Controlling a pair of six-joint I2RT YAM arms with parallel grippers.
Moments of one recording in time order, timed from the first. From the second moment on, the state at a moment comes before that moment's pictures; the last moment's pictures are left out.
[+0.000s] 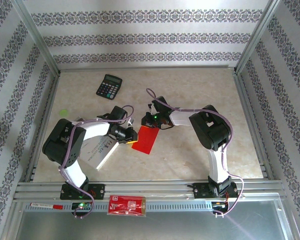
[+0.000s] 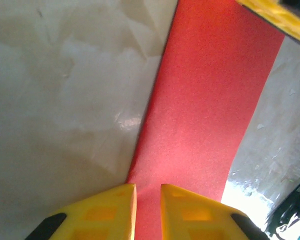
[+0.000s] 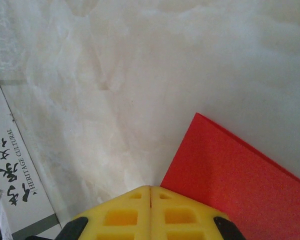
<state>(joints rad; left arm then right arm) -0.43 1.71 0.86 -0.36 0.56 -0.56 0.57 2.06 1.17 -0.03 -0.51 0.78</state>
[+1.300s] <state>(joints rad) -0.38 1.91 0.97 -0.19 0.71 -0.64 0.57 2.05 1.13 0.03 -0.54 0.78</state>
